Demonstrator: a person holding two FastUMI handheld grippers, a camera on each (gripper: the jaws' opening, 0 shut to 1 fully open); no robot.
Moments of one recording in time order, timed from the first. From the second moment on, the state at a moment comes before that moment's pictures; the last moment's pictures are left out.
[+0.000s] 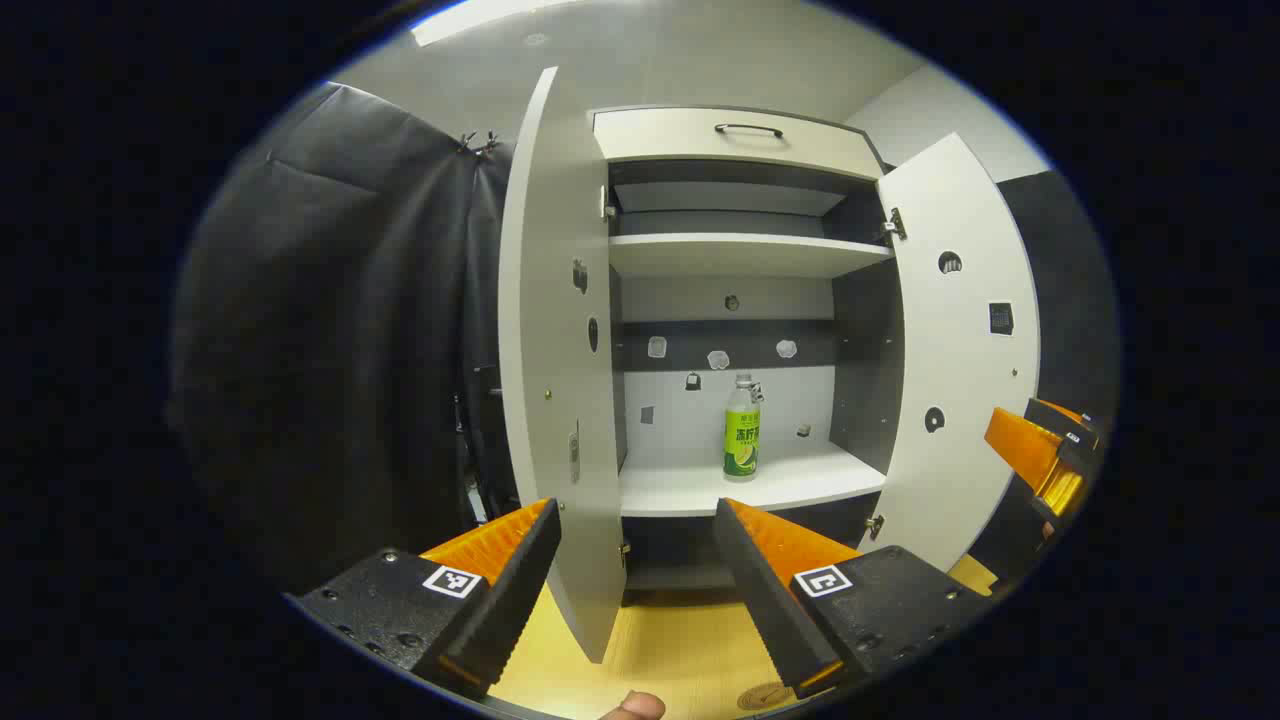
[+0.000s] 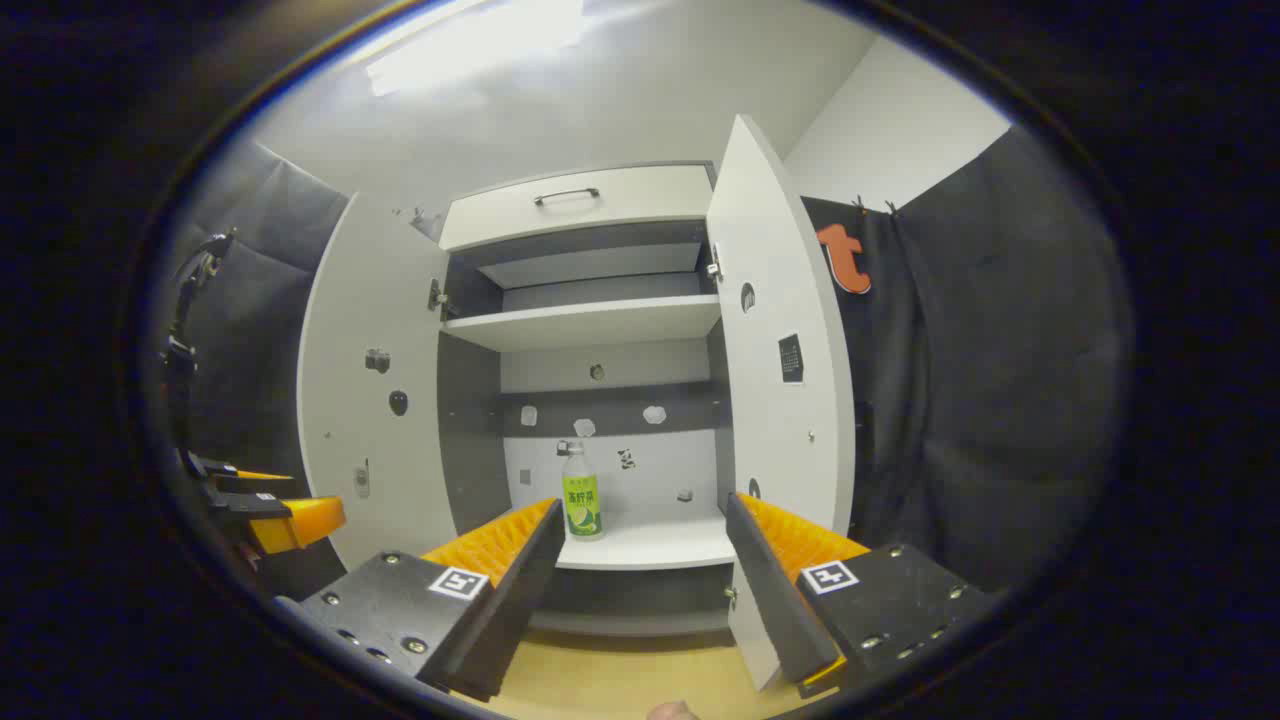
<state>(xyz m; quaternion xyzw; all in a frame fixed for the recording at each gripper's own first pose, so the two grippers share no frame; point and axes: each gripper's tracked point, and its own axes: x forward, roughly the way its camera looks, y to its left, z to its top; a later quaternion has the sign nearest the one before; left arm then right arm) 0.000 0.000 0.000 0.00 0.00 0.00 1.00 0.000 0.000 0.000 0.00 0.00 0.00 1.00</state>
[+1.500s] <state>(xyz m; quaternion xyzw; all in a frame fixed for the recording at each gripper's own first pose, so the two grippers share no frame) 0.078 -0.039 -0.045 -0.01 0.05 -0.05 1.00 0.035 -0.014 -0.021 -0.03 0.01 -0.02 1.00</state>
